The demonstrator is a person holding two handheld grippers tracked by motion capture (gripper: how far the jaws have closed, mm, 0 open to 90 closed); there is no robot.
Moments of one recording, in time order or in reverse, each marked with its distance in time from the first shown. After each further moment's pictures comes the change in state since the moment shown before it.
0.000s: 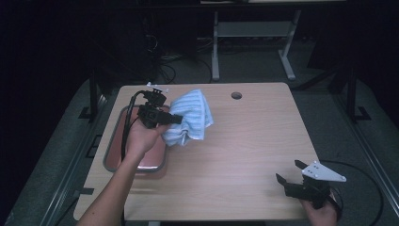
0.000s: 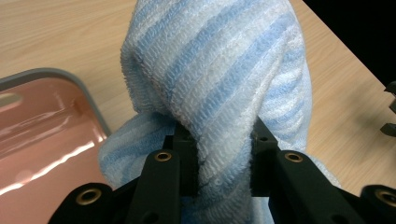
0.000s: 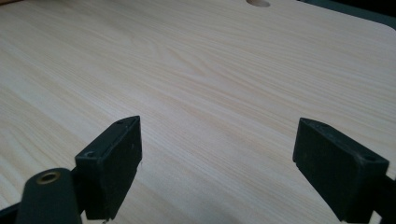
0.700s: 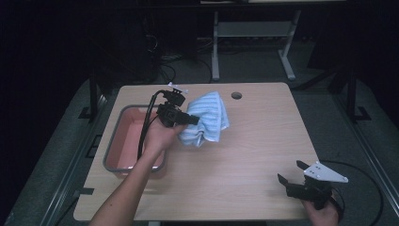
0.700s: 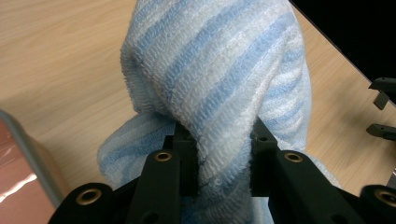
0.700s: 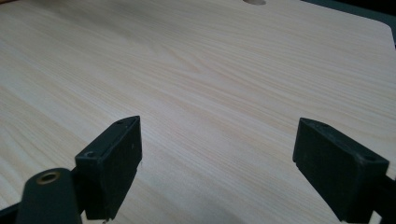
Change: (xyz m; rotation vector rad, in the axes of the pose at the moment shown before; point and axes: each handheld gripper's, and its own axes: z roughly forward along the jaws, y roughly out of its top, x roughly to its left) left arm -0.025 0.016 0.033 0.022 -0.058 0.047; right arm -0.003 -0.003 -0.003 0.000 -0.008 0.011
